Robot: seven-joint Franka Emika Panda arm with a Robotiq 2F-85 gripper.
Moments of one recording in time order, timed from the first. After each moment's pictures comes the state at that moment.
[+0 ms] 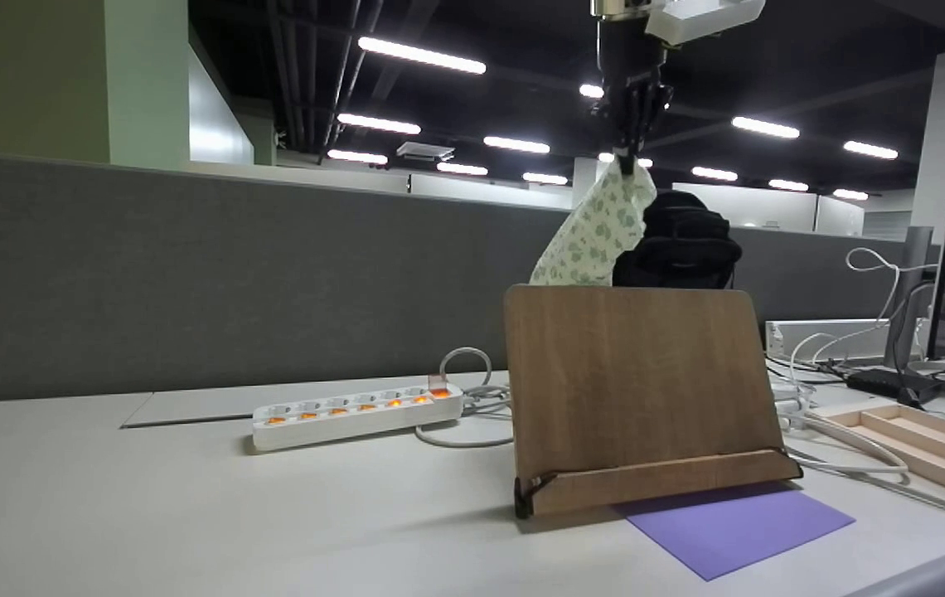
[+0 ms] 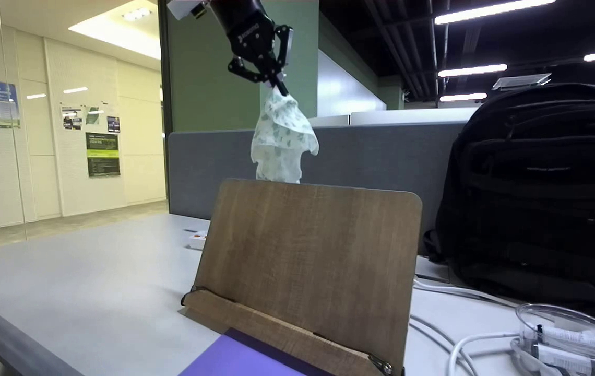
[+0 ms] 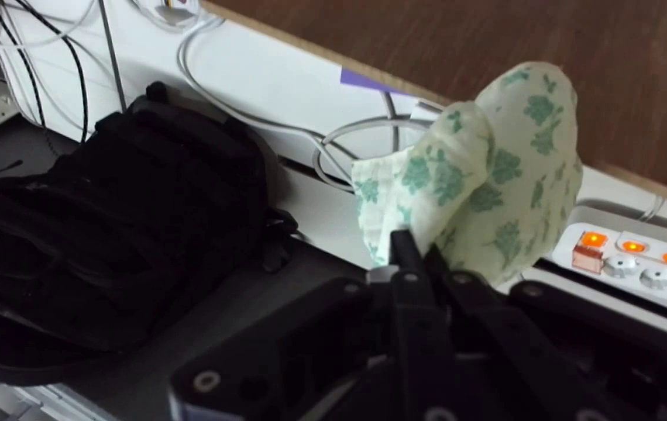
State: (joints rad) arm -0.08 -0.38 0.04 -2.42 -0.50 2.40 0.09
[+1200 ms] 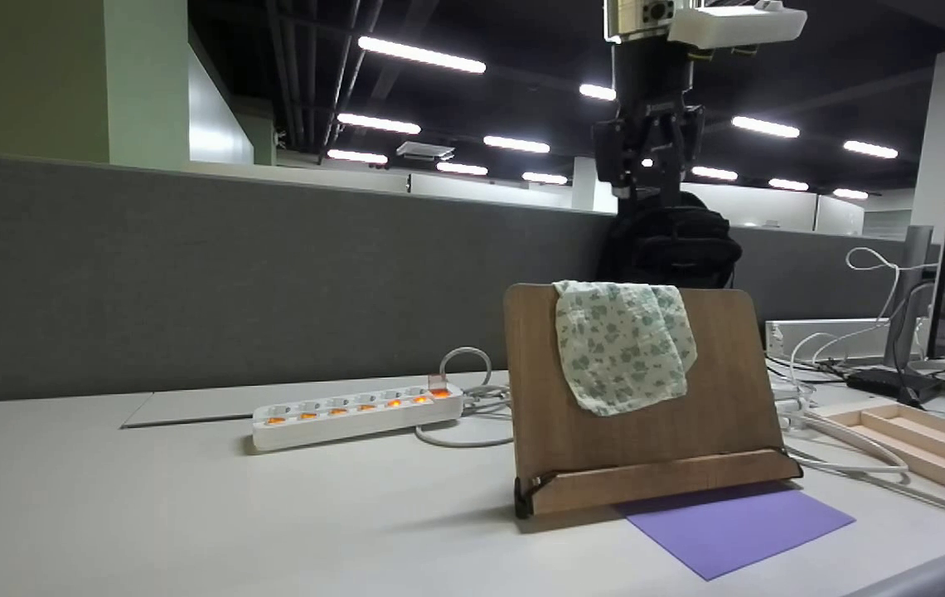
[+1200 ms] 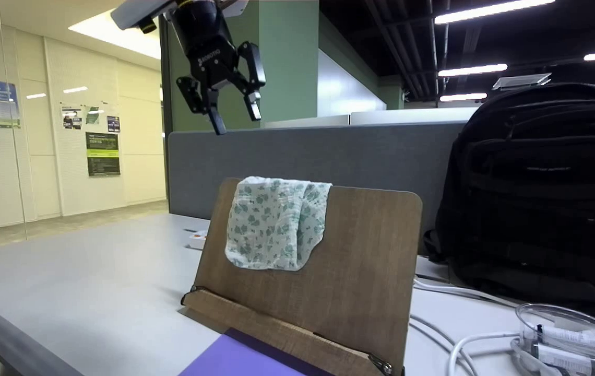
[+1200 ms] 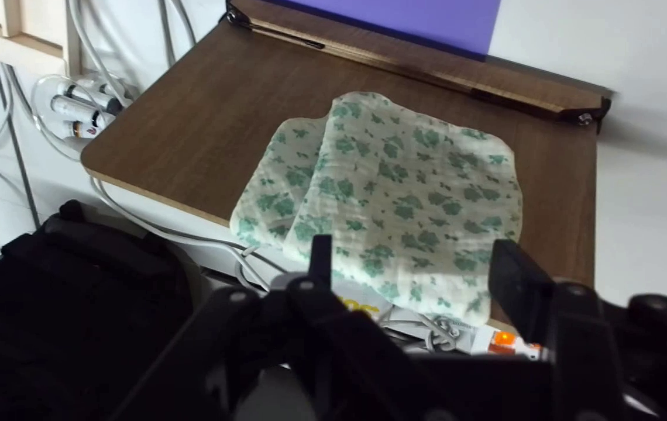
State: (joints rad) arm -0.04 -0.48 0.06 -2.58 -0.33 2.30 0.07
